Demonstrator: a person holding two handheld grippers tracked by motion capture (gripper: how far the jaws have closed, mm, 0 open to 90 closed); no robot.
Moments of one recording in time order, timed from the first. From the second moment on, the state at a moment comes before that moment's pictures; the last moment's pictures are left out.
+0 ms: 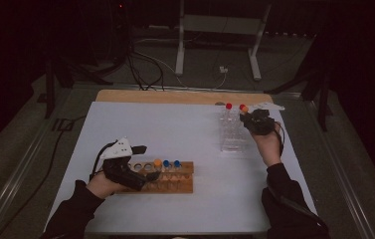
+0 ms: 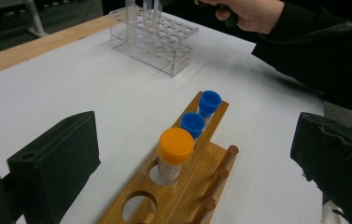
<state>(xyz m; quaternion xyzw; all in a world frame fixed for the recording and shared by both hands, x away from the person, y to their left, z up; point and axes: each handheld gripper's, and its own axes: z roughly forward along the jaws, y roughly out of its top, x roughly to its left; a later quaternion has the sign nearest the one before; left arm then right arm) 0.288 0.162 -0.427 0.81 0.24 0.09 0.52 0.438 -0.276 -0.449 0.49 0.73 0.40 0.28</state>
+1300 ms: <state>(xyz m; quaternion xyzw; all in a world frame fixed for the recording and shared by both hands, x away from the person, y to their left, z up) 0.301 0.133 -0.398 0.83 0.20 0.06 0.51 0.371 -0.205 -0.416 0.34 0.80 0.44 0.23</state>
